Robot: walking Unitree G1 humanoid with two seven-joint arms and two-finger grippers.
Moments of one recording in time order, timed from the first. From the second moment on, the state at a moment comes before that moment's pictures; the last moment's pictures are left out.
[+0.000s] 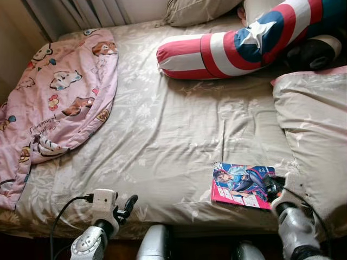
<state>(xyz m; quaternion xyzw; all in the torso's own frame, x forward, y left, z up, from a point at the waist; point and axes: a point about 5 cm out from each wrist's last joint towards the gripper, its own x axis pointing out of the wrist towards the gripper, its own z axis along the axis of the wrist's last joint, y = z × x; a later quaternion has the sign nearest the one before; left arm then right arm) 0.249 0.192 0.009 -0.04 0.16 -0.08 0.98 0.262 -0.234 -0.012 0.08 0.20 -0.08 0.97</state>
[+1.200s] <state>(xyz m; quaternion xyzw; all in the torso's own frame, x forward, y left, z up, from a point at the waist) 0.219 0.191 -0.058 -0.05 0.35 0.00 0.94 0.165 -0.206 -0.087 0.16 0.41 -0.14 0.89</state>
